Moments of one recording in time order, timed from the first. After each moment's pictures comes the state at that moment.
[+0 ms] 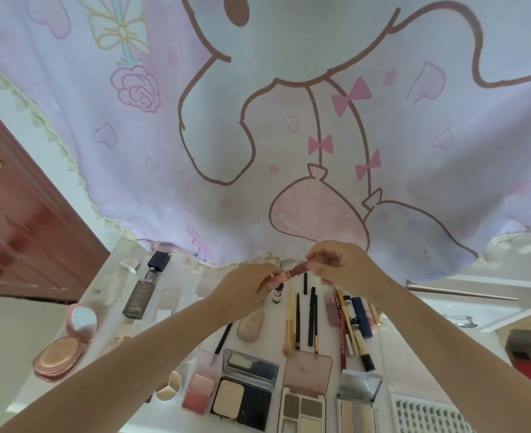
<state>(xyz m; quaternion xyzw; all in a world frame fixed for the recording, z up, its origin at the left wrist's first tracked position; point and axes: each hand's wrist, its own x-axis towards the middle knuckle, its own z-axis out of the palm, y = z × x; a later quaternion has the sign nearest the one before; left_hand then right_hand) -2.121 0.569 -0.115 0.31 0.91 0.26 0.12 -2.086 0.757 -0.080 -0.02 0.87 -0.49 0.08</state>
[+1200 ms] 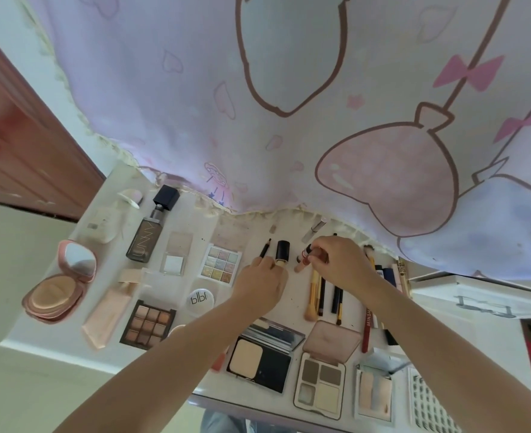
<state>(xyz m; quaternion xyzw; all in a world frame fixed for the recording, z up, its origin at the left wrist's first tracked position) -2.125 0.547 -0.233 0.24 0.94 0.10 0.24 -2.130 0.700 -0.177 -0.04 0.97 -0.16 0.15</state>
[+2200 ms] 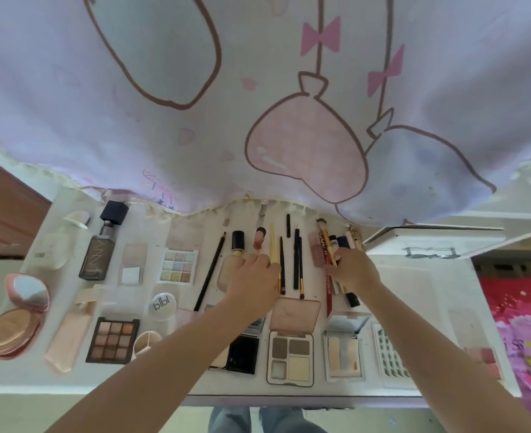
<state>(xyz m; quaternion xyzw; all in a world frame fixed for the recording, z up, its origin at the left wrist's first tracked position) -2.089 0.605 -0.202 0.33 0.92 0.03 0.19 -2.059 0.798 -0.226 0.23 0.94 -0.14 0.20</state>
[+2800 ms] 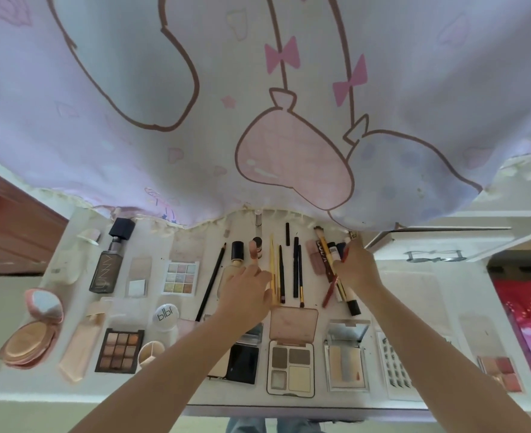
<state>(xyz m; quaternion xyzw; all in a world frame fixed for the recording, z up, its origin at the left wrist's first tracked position) -2.083 0.605 -0.196 0.27 0.94 0.09 0.20 -2.062 0.806 -0.219 0.30 0.89 -0.33 0.09</state>
